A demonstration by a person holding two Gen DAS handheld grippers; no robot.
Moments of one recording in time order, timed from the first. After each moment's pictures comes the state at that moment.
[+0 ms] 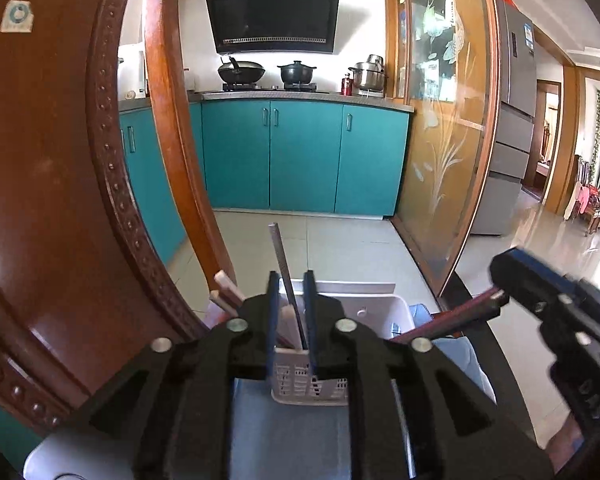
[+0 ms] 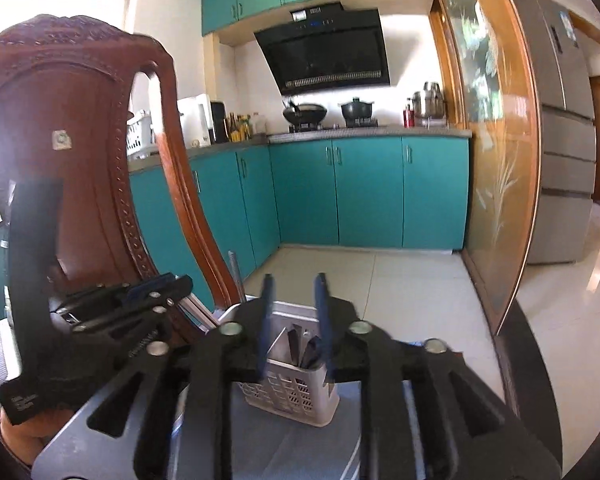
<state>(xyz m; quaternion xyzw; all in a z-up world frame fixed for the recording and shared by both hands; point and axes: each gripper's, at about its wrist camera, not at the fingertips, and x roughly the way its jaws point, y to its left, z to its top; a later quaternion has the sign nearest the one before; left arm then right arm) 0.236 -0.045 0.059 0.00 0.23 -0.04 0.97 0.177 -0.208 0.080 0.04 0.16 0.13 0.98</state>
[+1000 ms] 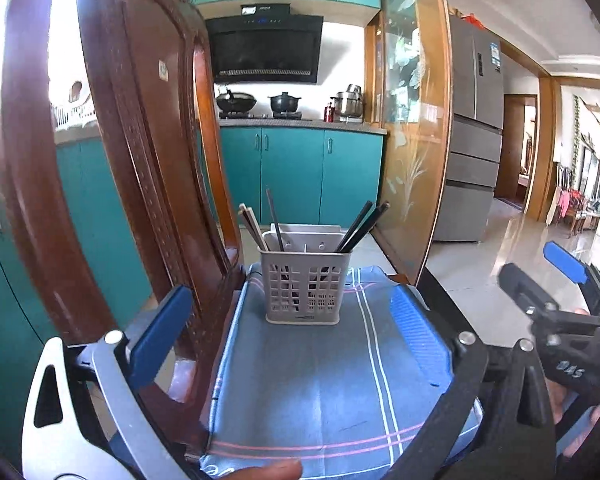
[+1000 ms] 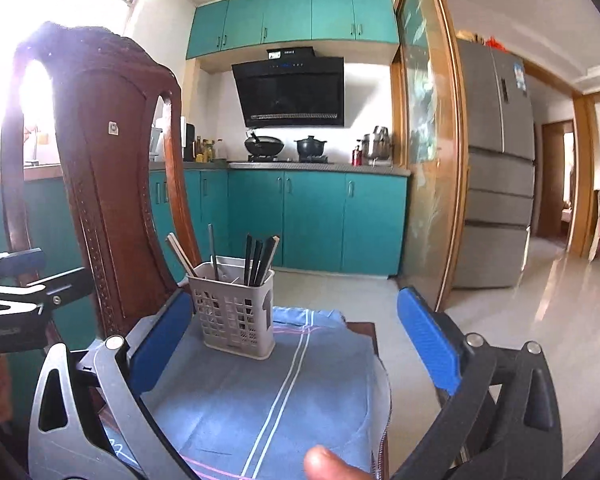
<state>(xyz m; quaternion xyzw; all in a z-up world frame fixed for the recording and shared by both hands) 0.017 -0.029 0.055 0.01 0.17 -0.06 0.98 -0.003 -0.240 0.048 -0.01 0.10 0.03 0.99</state>
